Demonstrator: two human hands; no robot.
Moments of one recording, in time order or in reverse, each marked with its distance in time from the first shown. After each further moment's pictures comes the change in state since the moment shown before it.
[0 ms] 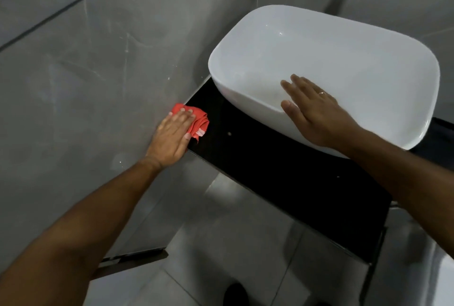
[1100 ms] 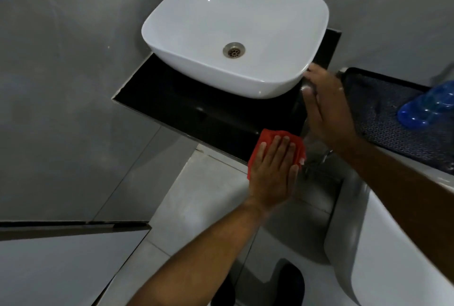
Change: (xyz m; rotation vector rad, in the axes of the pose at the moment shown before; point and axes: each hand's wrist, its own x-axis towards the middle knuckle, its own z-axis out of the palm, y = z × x) left_hand -0.048 0.455 0.059 -0.267 0.148 0.056; right_hand -0.197 0.109 -0.005 0.192 0.575 -0.015
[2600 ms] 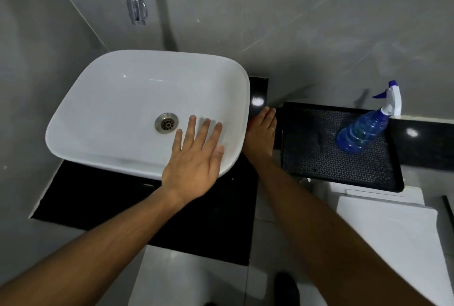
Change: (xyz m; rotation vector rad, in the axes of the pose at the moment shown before) left_hand 0.228 -0.075 -0.094 0.136 -0.507 0.016; right_hand 0.092 0.106 0.087 -0.282 -0.123 0.916
